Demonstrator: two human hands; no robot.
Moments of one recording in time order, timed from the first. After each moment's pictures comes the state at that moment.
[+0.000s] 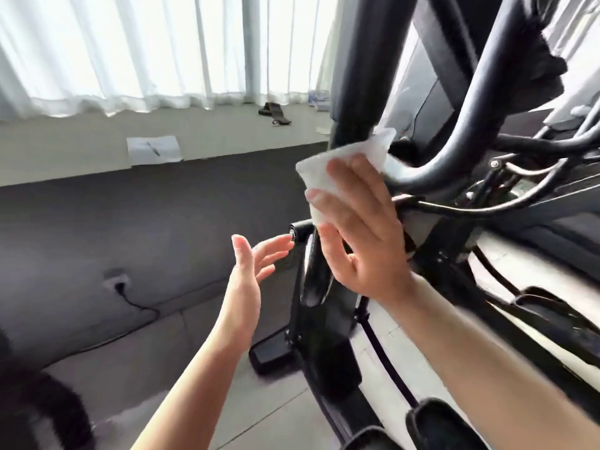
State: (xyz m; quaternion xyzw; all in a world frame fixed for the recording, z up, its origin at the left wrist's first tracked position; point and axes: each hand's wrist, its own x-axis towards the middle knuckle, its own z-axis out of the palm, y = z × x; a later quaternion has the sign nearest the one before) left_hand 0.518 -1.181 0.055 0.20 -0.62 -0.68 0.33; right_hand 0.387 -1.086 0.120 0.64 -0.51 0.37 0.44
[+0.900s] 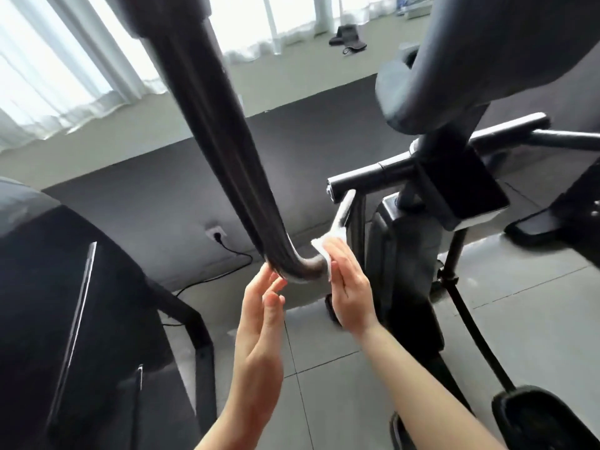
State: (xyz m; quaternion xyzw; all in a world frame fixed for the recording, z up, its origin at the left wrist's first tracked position) left_hand 0.512 -1.073 0.019 0.34 -0.66 -0.53 0.41; right_hand 0.360 -1.106 -0.111 0.49 -0.57 0.66 -0.05
